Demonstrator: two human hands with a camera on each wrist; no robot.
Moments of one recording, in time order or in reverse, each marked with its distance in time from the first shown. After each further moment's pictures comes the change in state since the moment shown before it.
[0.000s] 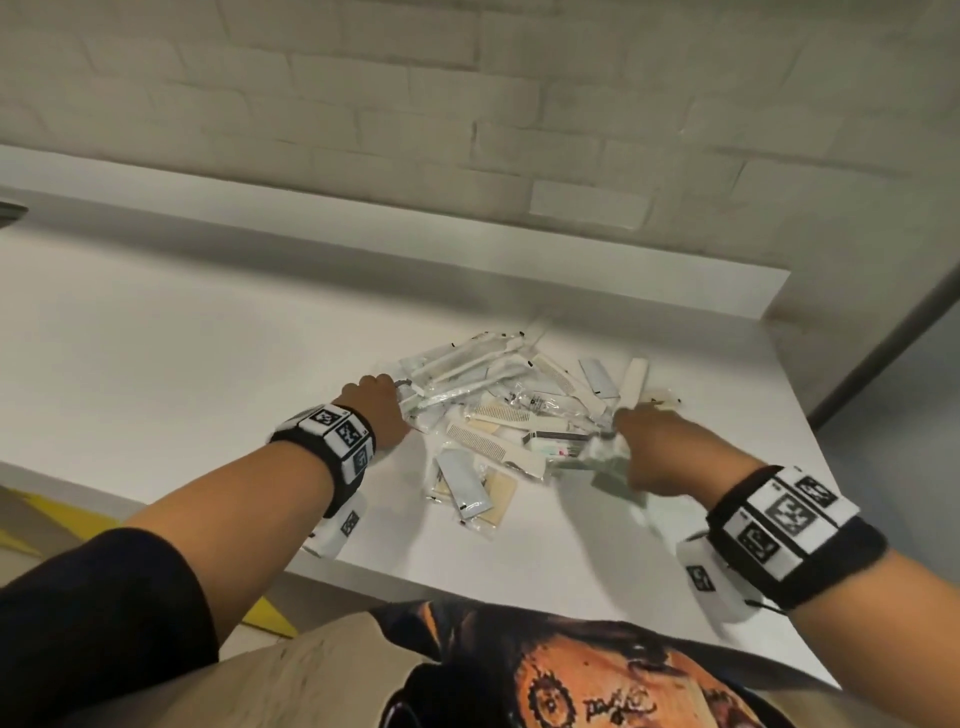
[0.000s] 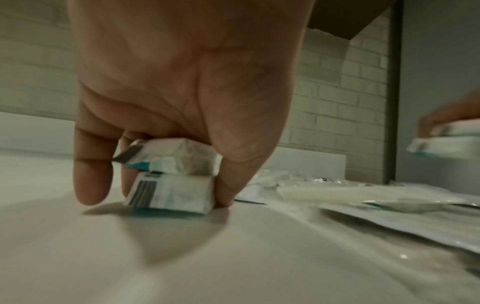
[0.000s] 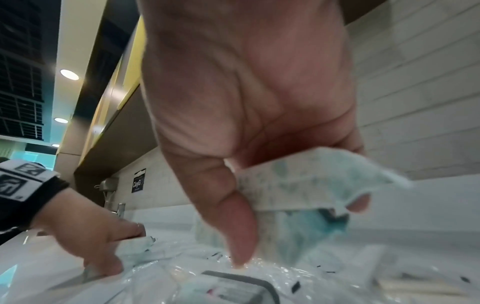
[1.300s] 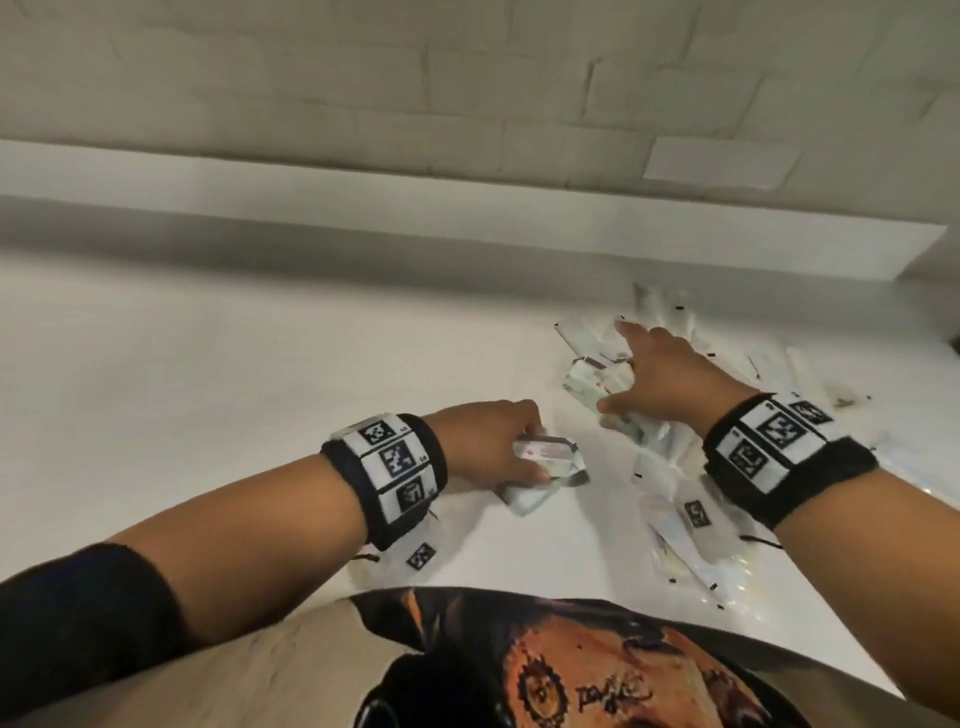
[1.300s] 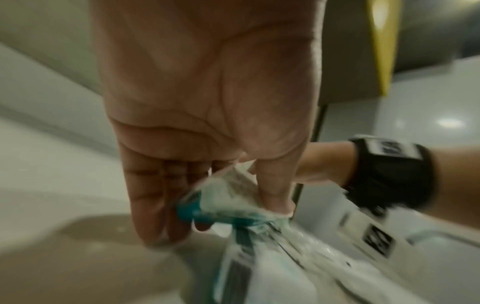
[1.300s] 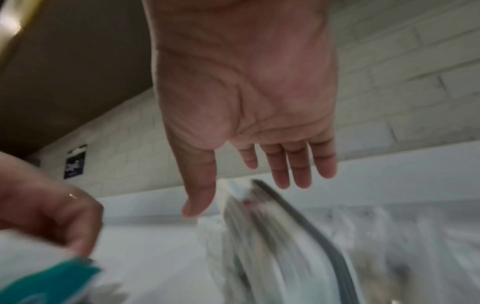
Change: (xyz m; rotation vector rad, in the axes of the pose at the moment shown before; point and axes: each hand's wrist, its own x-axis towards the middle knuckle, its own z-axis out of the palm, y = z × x) left_hand 0.082 -0.106 -0.038 -0.151 -0.368 0.761; right_hand 0.162 -0.182 -0.043 0.264 0.047 0.248
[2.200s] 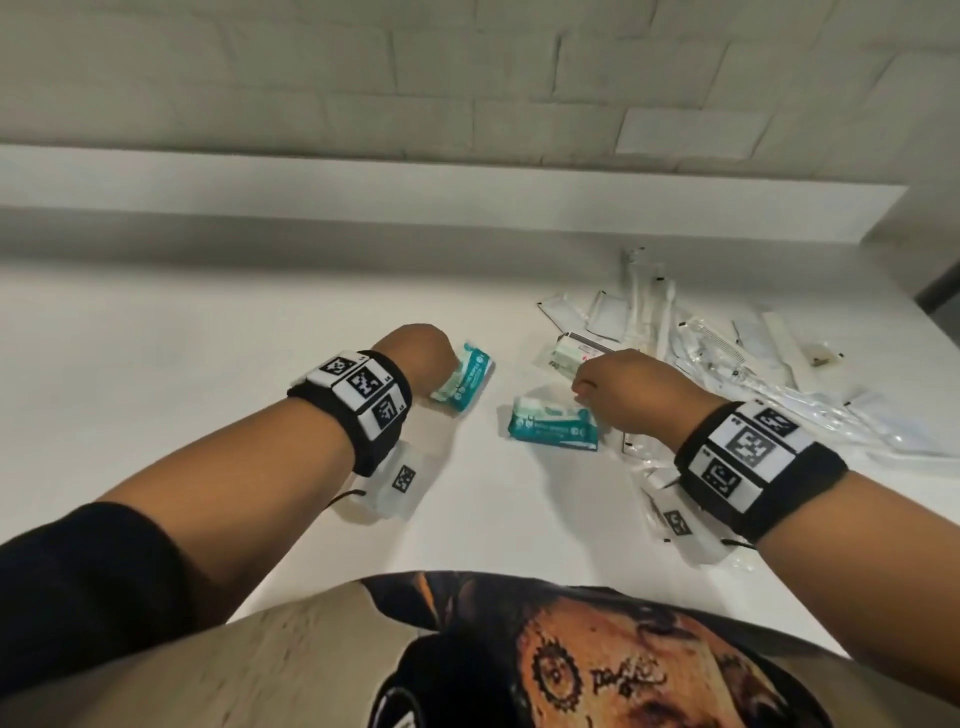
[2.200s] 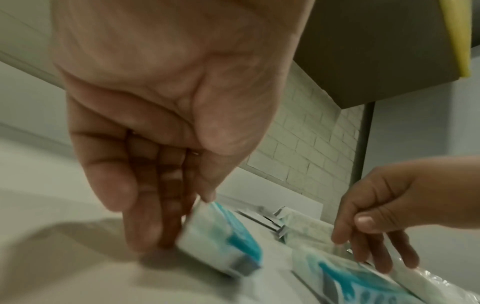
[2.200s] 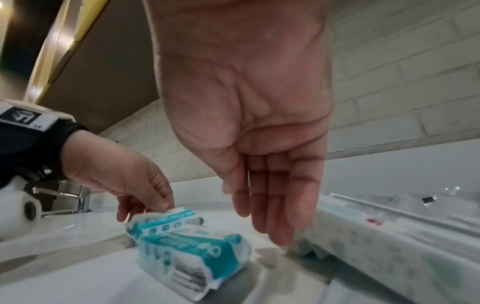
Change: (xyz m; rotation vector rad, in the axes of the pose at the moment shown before) left_hand 0.012 -0.037 -0.044 0.191 0.151 -0.381; right_hand -0.035 -0.027 0.022 -0.188 -0.051 -0.161
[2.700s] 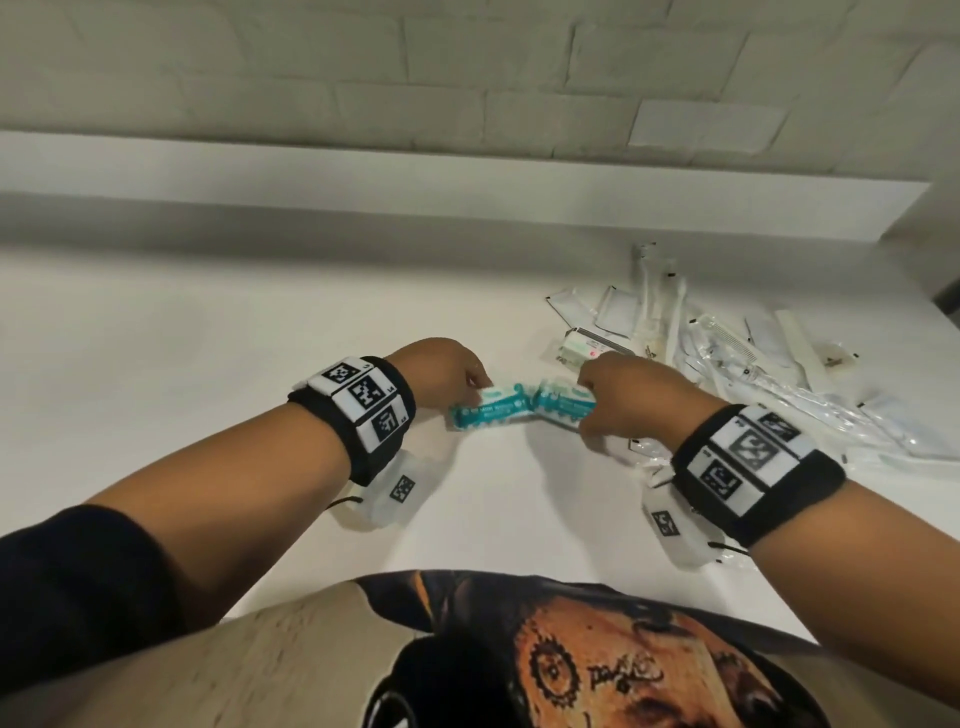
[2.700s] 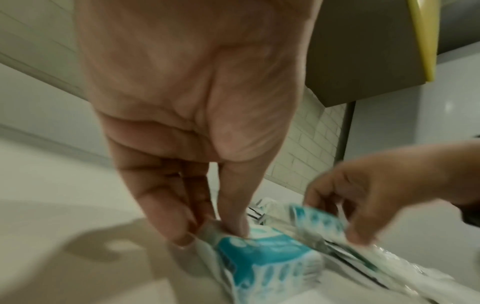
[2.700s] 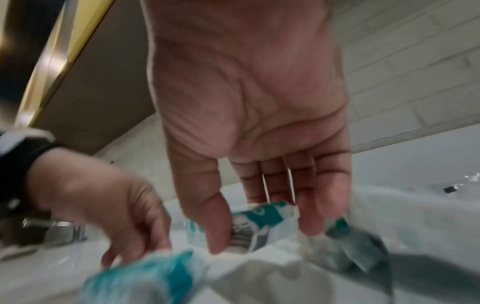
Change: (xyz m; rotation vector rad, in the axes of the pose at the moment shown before) left_hand -0.019 0.004 0.008 -0.146 -0.117 0.172; right_hand -0.002 -0.010 0.001 0.028 -0.074 0.048
